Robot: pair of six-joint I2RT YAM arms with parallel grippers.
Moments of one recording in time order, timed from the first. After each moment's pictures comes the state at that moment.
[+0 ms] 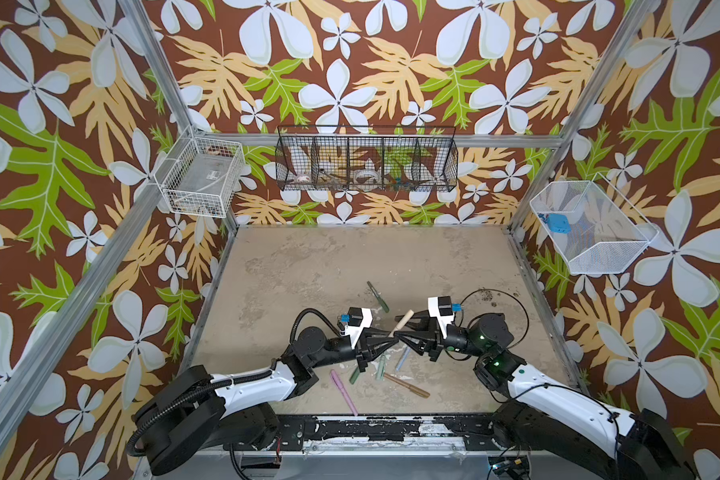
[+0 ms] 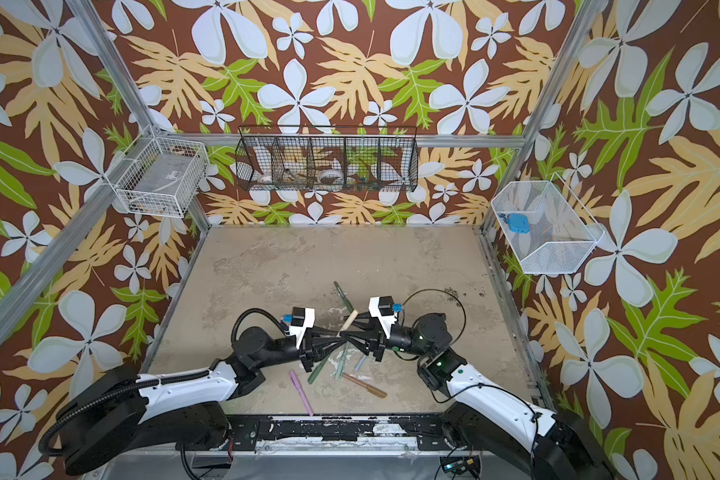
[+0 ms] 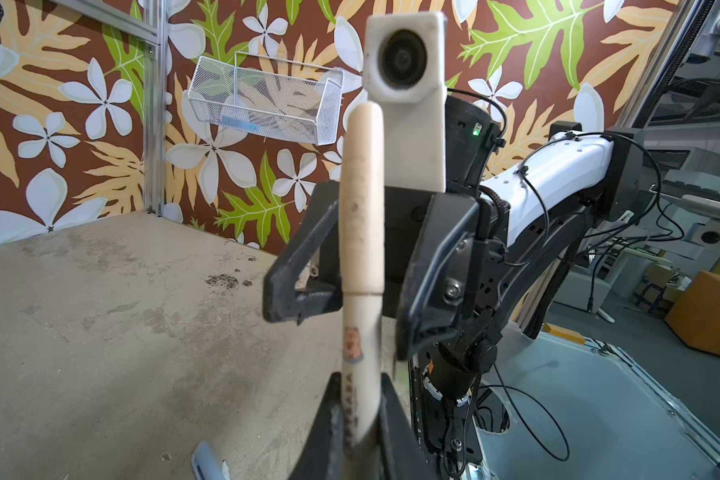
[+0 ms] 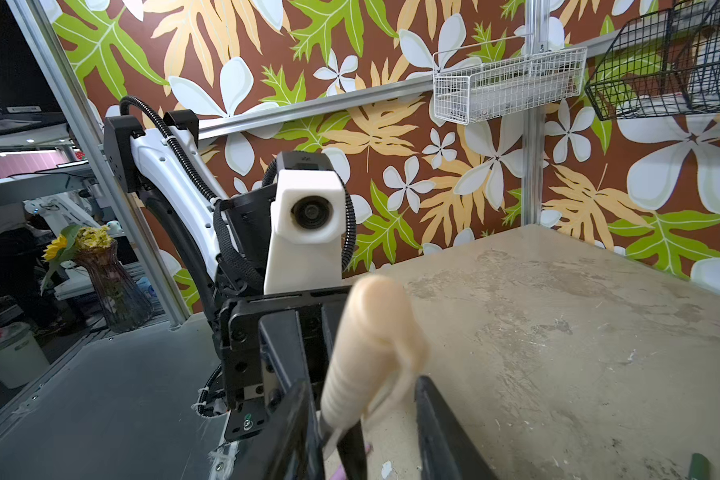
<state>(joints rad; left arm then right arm) -0.86 1.21 0.33 1.04 0.50 -0.33 0.64 0.97 0.38 0.71 -0.73 0.28</state>
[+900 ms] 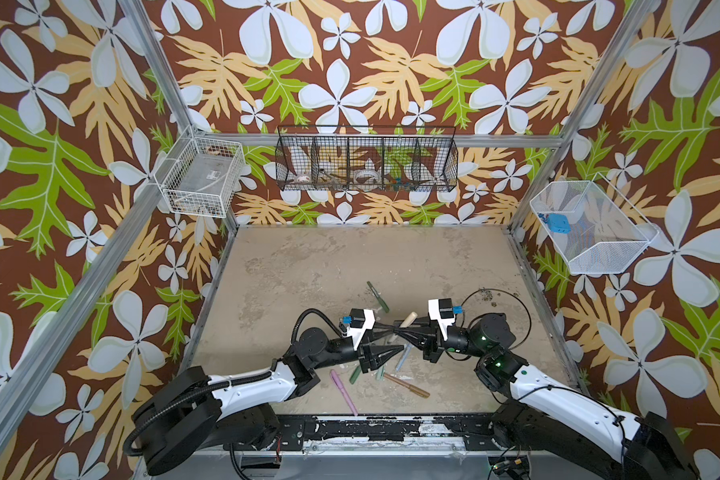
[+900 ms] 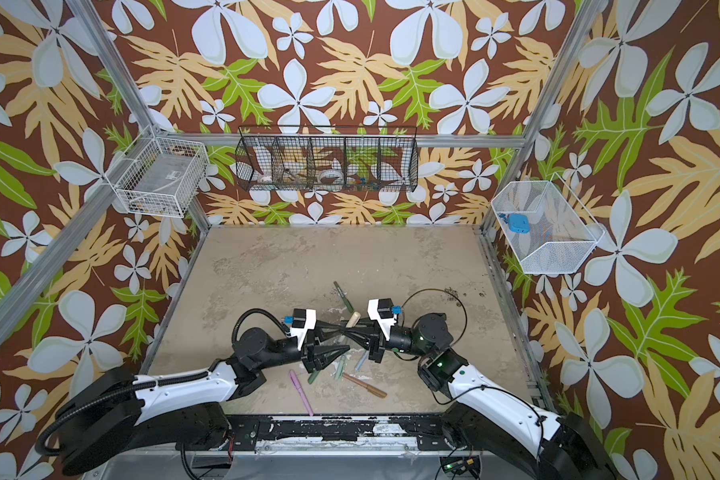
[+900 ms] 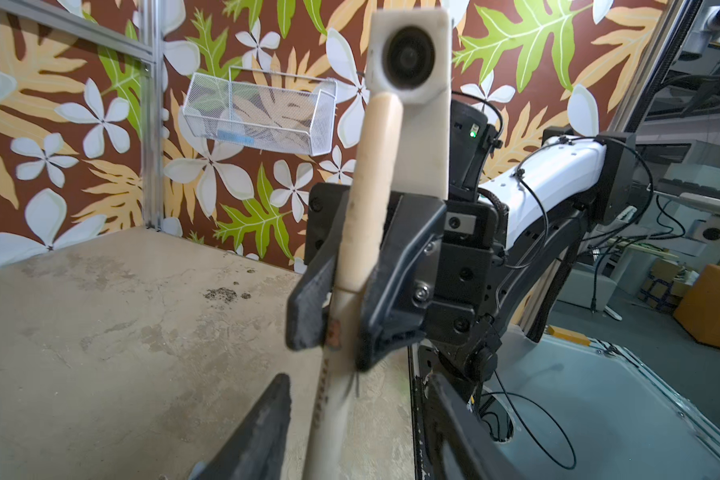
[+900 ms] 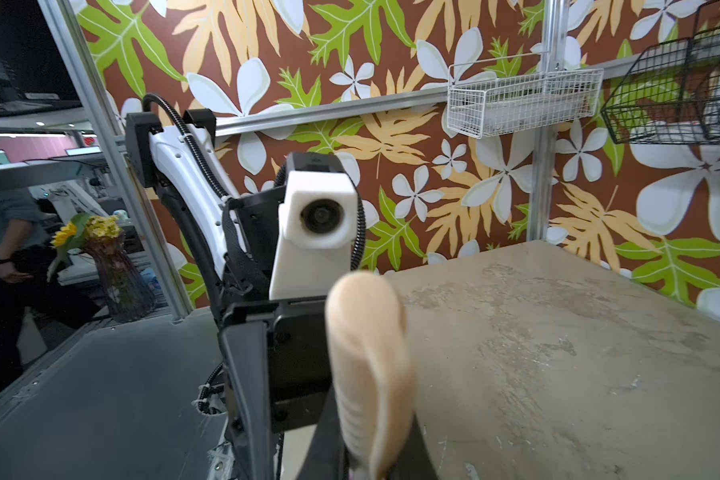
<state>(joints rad) -0.90 1.15 0.34 1.00 0.44 -0.30 0.67 0.91 0.41 0.65 -0.68 0.20</state>
